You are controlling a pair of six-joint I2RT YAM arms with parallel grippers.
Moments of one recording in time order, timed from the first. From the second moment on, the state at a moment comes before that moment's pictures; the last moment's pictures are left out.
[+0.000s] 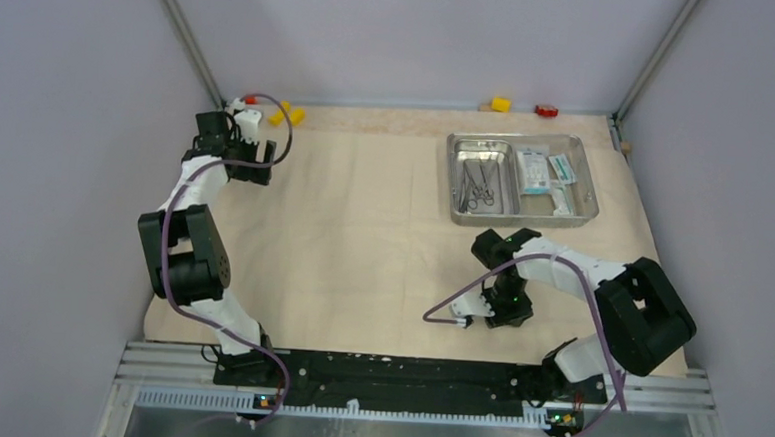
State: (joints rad) left arm 0.23 1.71 1.29 -0.37 0.22 0.37; right arm 0.62 1.44 0.74 -1.06 -0.14 -1.32
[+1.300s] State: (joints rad) left arm 0.23 1.79 1.23 -0.34 0.19 0.48; right arm -0.38 1.41 0.84 -1.18 -0.25 -1.52
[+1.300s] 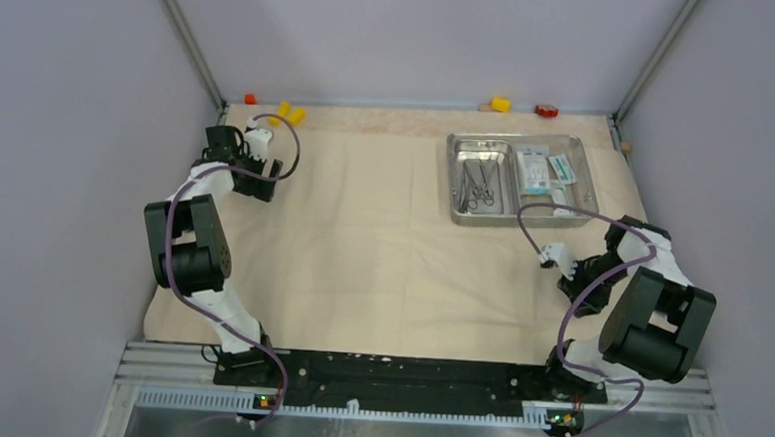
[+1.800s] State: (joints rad) left arm 0.23 1.69 1.12 -0.29 0.21 0.56; right arm -0.41 1.42 0.71 -1.09 -0.15 -1.53
